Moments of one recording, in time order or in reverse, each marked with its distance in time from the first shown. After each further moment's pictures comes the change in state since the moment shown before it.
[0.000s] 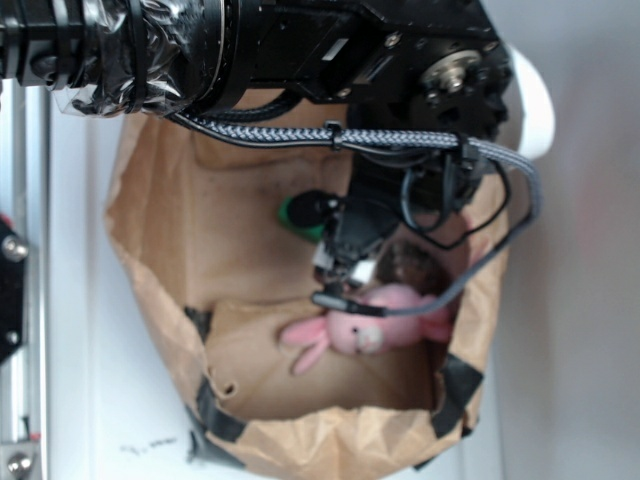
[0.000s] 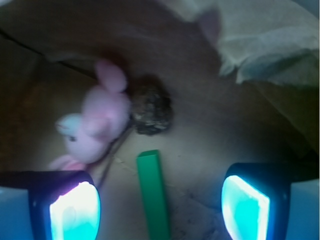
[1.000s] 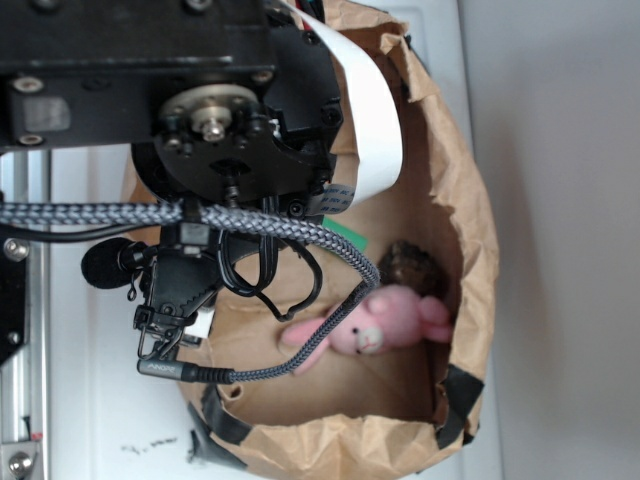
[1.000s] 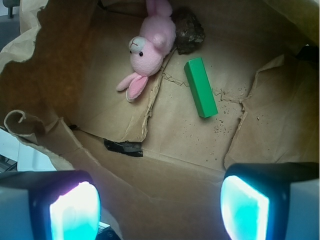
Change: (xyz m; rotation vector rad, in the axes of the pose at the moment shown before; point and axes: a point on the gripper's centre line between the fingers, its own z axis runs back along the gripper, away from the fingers) arm -0.046 -0.064 0.075 -0.023 0.141 0.112
